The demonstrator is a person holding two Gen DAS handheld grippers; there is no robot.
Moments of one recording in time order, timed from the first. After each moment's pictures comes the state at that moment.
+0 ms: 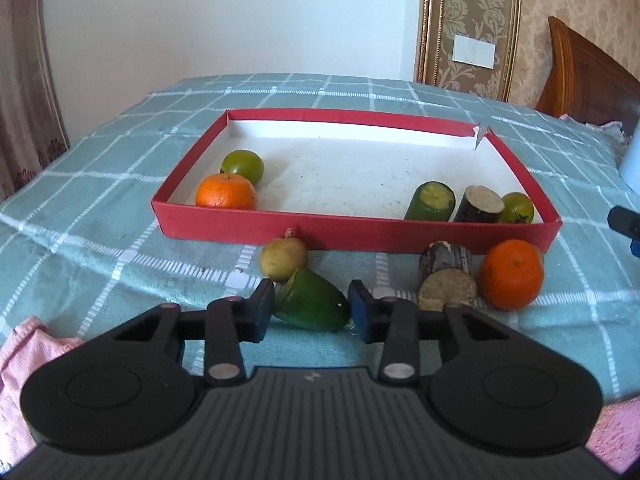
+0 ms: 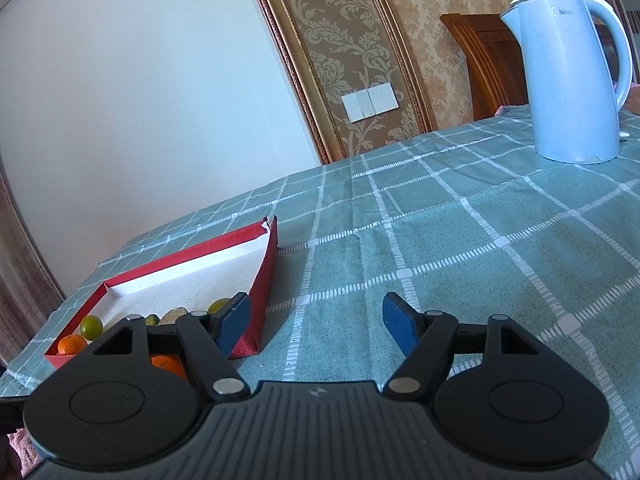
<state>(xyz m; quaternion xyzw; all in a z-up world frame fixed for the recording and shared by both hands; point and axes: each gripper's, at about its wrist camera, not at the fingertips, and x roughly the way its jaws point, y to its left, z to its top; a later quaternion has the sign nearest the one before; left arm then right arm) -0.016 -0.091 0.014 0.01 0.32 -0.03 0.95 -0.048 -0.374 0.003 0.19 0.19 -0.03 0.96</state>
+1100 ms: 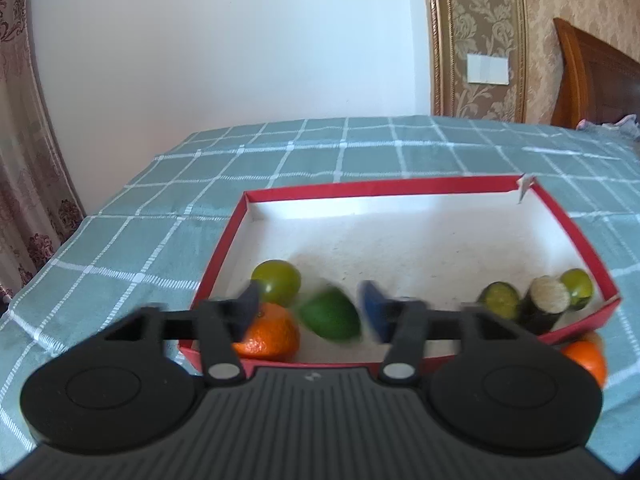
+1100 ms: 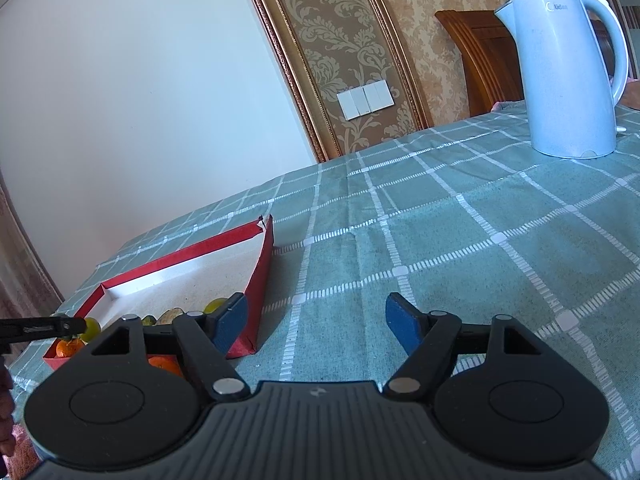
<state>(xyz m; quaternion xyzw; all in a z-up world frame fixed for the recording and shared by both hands) 0.056 -0.080 0.042 0.07 0.28 -0.01 0.96 -0.048 -0.377 0.001 0.19 0.19 -0.03 0.96</state>
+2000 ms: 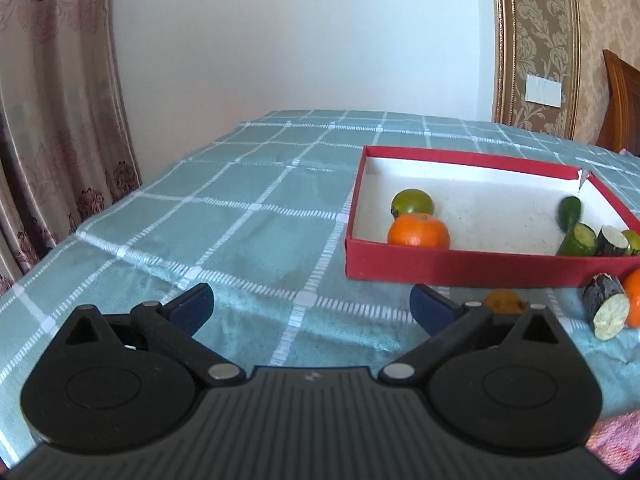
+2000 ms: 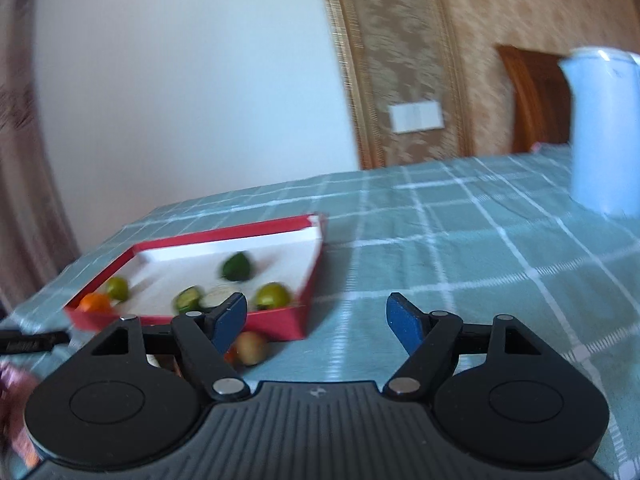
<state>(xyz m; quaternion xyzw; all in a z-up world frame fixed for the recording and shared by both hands) -0.008 0.013 0.010 0.01 0.27 0.05 0.96 -0.067 -0.323 0.027 0.08 0.19 0.03 0.98</state>
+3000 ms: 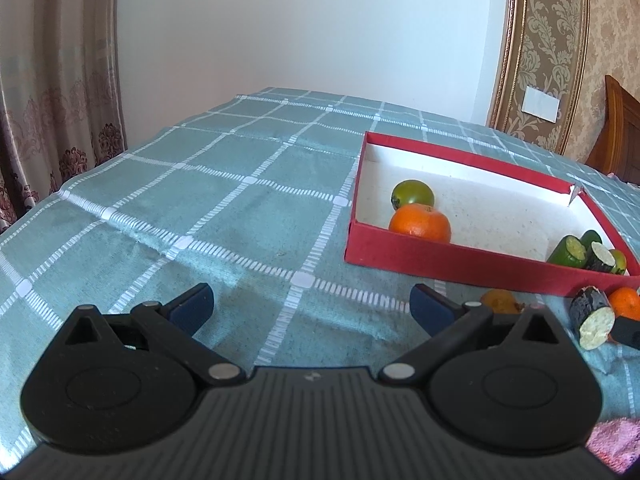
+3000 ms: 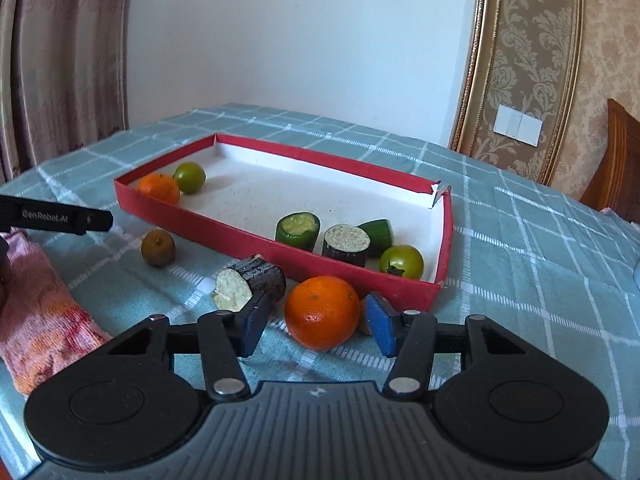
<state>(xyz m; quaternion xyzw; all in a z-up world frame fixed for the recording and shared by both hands) -0.004 0.031 0.006 -0.05 0.29 0.03 0.96 -0.034 -0.236 0.011 -0.09 0.27 0.10 0.95</state>
